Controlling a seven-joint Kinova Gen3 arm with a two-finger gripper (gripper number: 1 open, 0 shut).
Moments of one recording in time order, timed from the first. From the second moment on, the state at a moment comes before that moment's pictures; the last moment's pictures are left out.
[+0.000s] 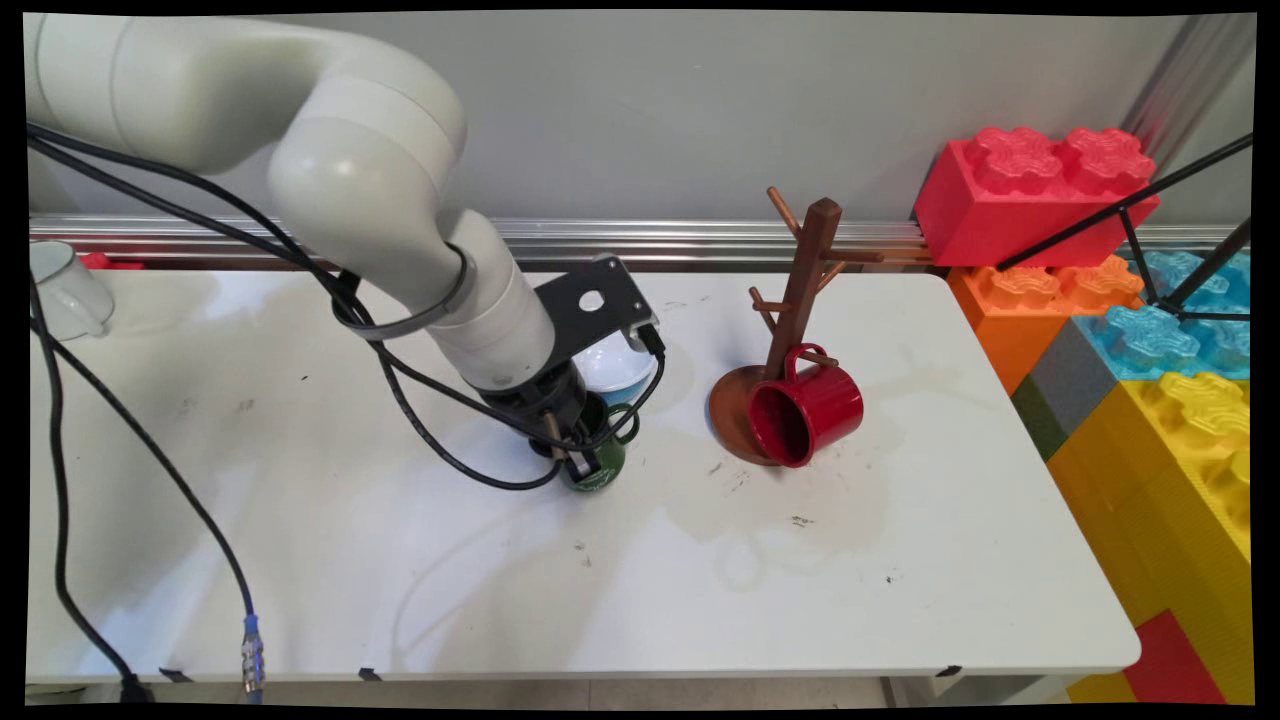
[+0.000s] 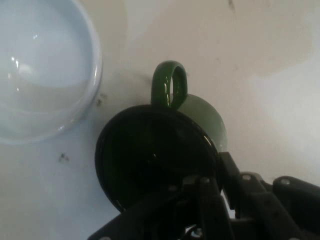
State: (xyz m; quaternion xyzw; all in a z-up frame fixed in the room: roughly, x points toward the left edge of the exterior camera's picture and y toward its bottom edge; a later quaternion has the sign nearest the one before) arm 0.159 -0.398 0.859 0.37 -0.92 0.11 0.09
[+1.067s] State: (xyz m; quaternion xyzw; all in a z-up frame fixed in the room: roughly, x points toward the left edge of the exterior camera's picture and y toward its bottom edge) arm 0.161 -0.391 0.838 0.39 -0.91 0.11 0.07
